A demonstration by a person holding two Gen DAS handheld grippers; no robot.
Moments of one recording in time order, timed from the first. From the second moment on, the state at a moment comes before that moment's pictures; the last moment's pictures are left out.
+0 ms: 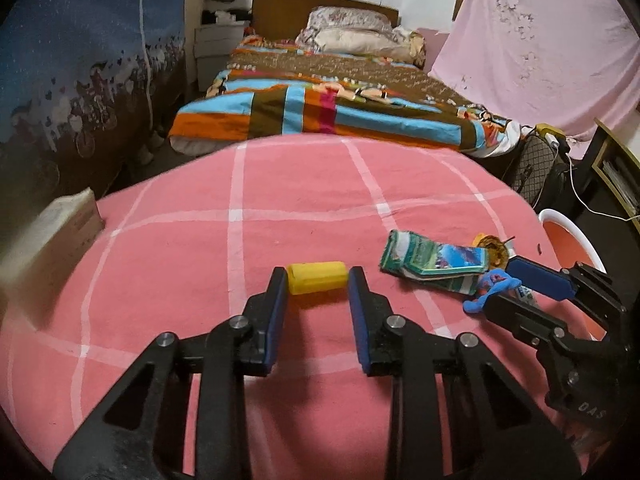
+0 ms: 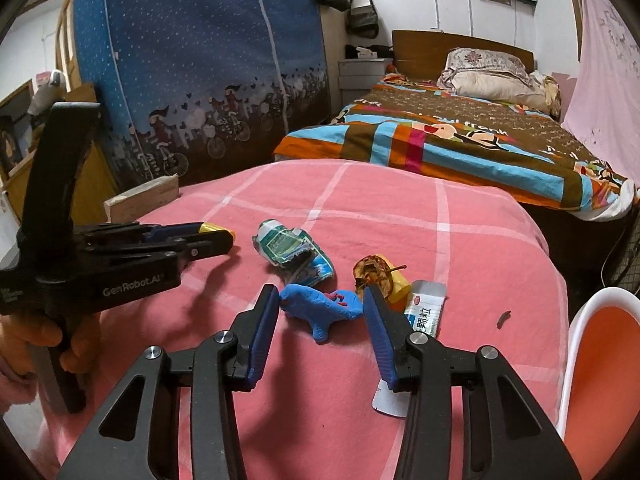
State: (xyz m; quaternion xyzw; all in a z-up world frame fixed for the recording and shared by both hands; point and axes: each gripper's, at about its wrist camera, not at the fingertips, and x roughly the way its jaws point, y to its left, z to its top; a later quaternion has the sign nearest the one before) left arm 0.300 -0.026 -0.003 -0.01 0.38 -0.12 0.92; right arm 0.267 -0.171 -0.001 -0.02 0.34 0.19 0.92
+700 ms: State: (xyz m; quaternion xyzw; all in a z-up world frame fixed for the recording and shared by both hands) left arm 0.225 -0.046 0.043 -0.01 0.20 -0.18 0.96; right arm 0.208 -0.214 0.038 0.04 0.15 0.16 0.98
